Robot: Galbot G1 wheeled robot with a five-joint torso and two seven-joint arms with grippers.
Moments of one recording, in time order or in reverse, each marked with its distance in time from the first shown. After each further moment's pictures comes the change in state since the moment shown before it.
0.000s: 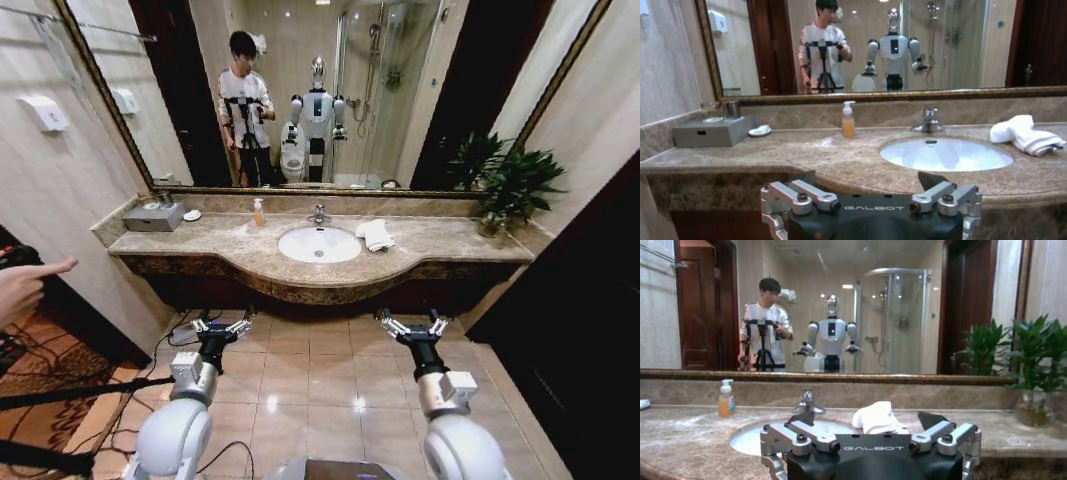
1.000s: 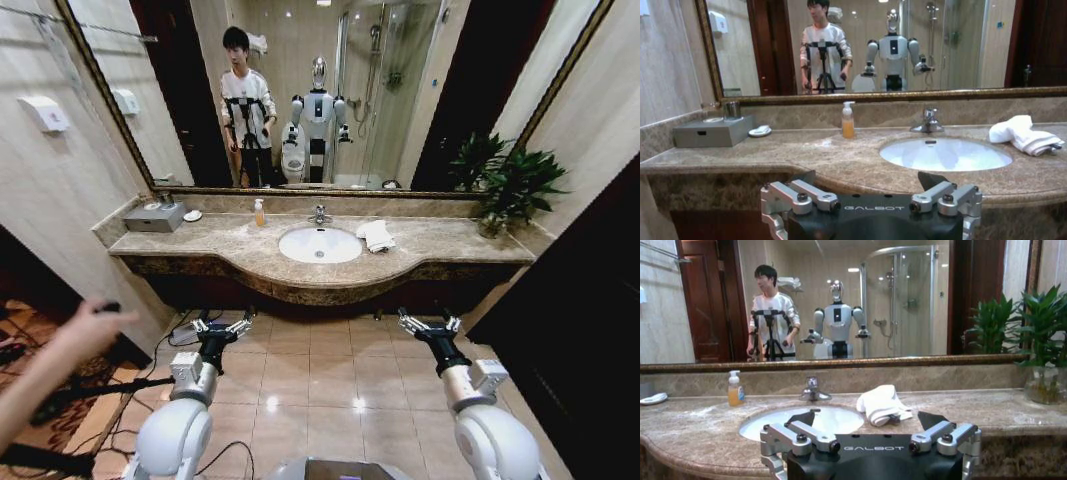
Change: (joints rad) left arm 0.000 0.000 0.000 0.000 0.000 0.000 0.000; right arm -0.007 0.004 0.163 -0.018 0.148 -0.060 -0.161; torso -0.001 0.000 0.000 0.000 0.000
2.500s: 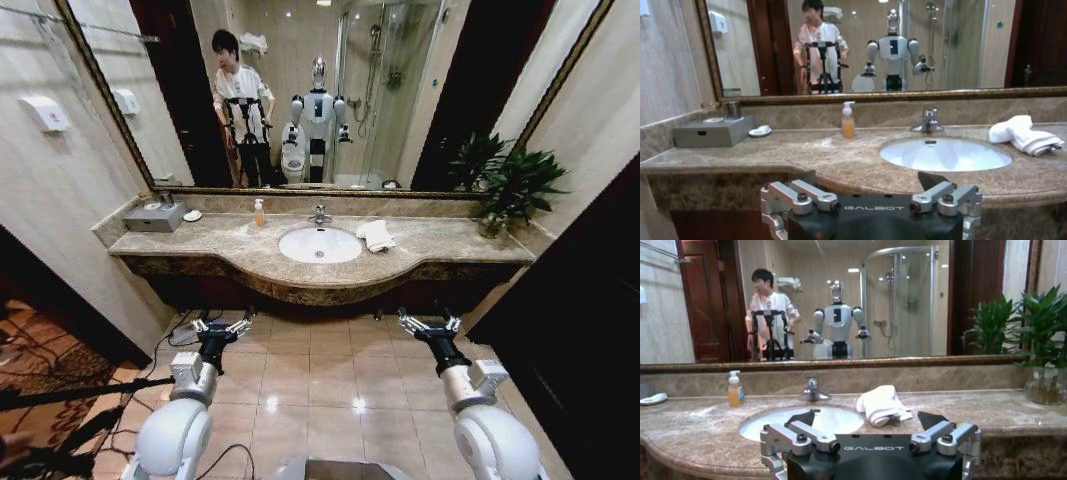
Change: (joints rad) left arm 0.000 0.000 0.000 0.000 0.000 0.000 0.000; right arm 0.000 0.000 -0.002 0.001 -0.002 0.001 0.001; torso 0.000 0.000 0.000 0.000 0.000
